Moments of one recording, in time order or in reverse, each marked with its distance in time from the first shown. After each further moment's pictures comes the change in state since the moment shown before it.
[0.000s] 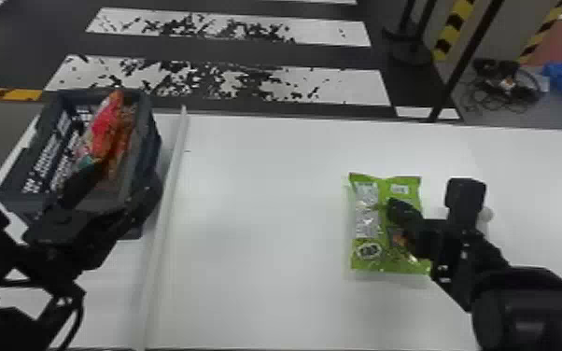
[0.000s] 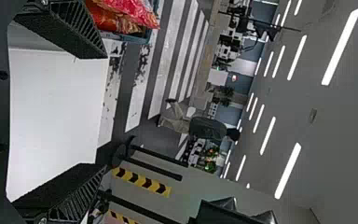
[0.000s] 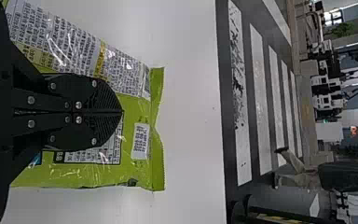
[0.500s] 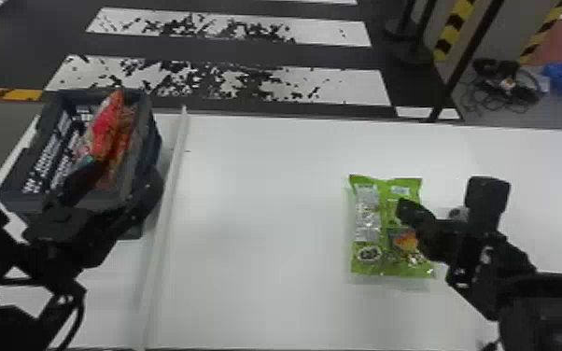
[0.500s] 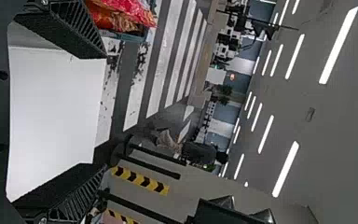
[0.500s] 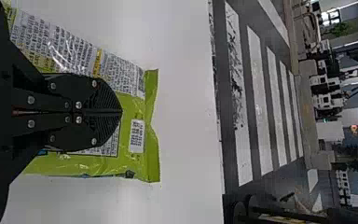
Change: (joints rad) left arm -0.001 0.001 -0.005 -0.010 0.001 -0.003 0.001; right arm 0.082 -0.002 -0.067 -0.183 -0.046 0.110 0.010
